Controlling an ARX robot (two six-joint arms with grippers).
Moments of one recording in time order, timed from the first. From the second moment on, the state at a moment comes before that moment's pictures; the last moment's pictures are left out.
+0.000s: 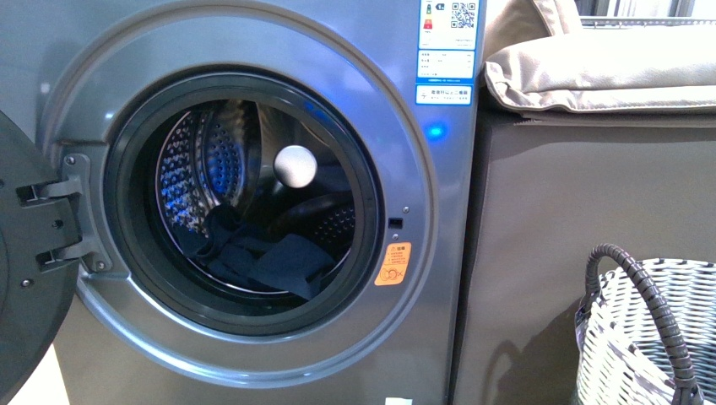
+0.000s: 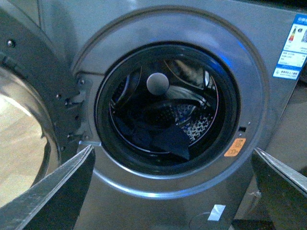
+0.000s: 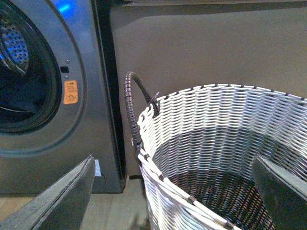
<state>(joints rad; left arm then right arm) 0.14 0.37 0.20 0.36 0.17 -0.13 0.00 0.00 0.01 0.00 0.00 0.00</state>
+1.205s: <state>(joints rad) -0.08 1.39 0.68 0.75 0.09 -0.08 0.00 0.00 0.01 0.00 0.00 0.00</state>
